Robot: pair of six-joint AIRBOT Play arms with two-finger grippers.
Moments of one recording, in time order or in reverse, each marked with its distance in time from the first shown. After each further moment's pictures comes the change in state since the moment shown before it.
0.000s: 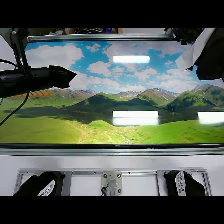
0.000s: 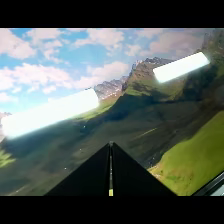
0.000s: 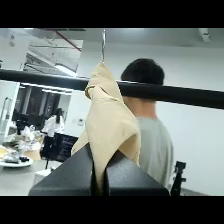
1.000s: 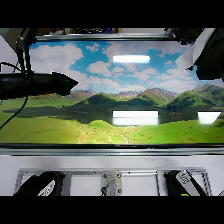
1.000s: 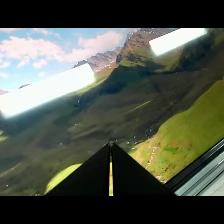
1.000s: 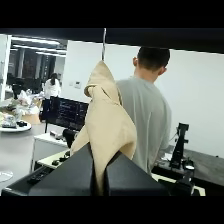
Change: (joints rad) left arm 0.000 0.000 0.000 -0.001 -0.105 0.020; right arm -0.253 -0.336 0.236 0.113 0.192 0.063
